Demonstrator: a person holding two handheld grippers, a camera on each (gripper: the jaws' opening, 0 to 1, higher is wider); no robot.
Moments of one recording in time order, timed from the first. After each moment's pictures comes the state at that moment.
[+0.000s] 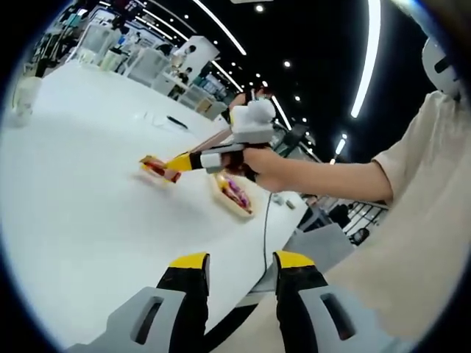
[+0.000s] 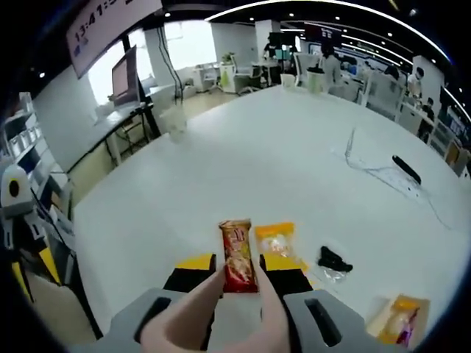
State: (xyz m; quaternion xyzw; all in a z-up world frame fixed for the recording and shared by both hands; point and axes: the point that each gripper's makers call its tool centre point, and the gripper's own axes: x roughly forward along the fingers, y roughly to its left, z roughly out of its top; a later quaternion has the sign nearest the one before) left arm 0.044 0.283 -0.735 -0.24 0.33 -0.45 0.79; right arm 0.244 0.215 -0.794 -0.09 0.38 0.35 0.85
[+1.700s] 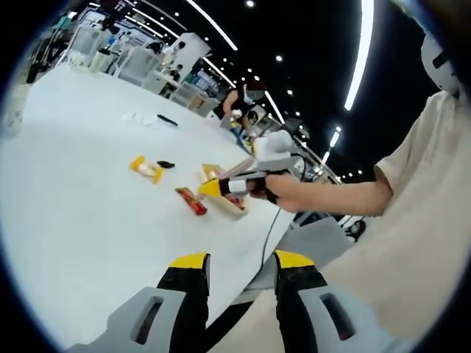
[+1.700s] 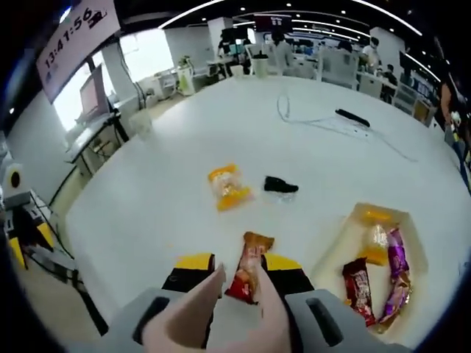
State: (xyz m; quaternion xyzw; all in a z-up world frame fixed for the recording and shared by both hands) left arm 0.036 0.272 -0.730 -0.22 0.33 -0.47 0.79; right arm 0.193 0.119 -0.817 -0.05 0.41 0.23 0.88
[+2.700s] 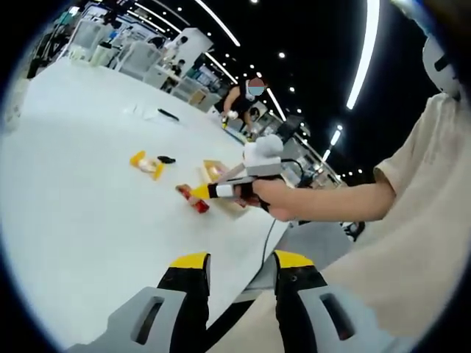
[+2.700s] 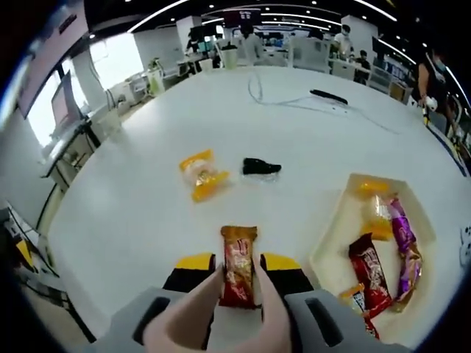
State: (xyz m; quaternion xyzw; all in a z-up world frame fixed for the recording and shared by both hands) left arm 0.042 0.267 -0.734 -0.23 0.34 -0.47 0.78; right arm 0.198 0.111 -0.844 -0.02 0.43 0.16 0.89
